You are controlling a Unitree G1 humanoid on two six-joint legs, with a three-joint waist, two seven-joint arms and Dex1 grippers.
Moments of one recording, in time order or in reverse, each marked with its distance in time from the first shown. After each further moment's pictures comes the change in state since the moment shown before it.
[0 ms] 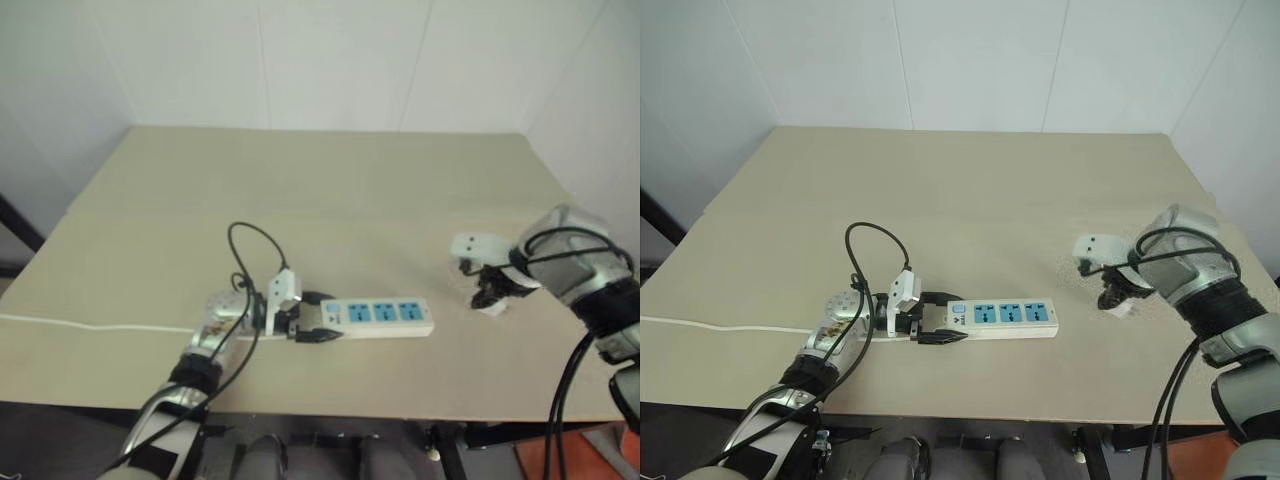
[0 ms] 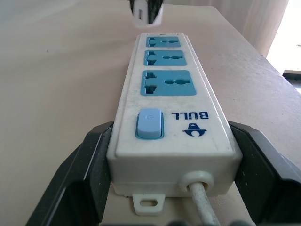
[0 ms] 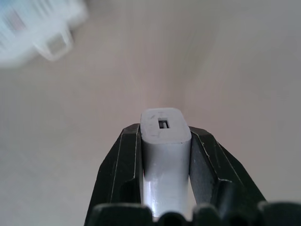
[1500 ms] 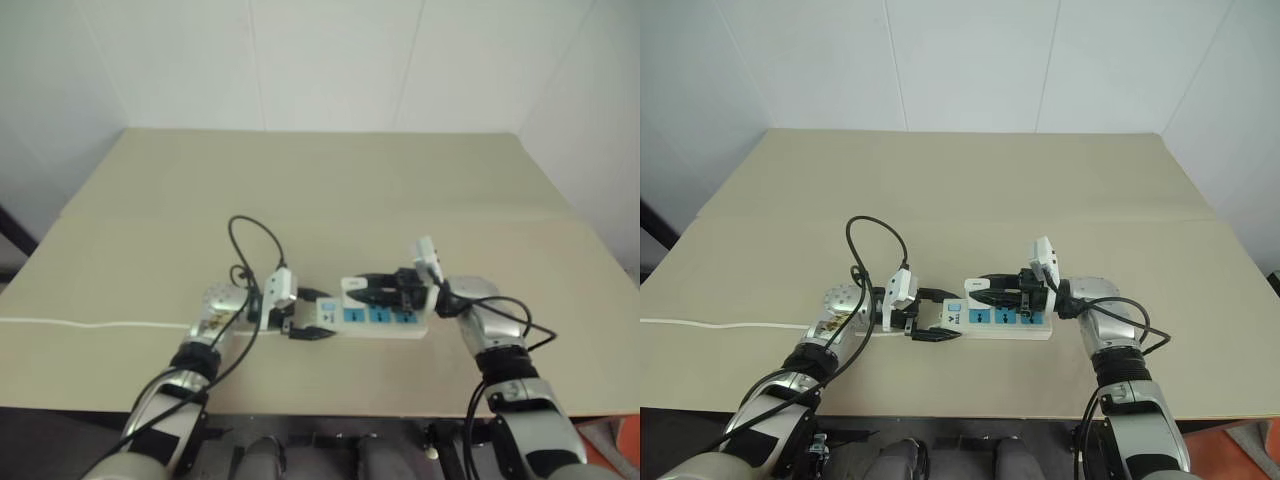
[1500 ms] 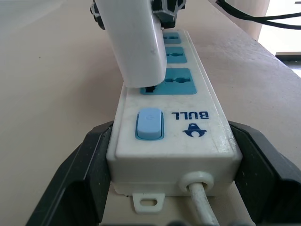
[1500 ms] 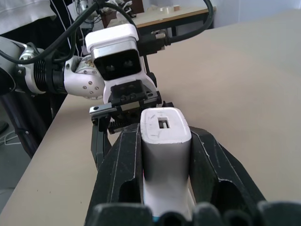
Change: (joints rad) left arm -0.090 0.005 -0.004 0.192 0.013 -0.160 -0.074; right arm 0.353 0.566 -0.454 0.245 0.551 -0.708 -0.033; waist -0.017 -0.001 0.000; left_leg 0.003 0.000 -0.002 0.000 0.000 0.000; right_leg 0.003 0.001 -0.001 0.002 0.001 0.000
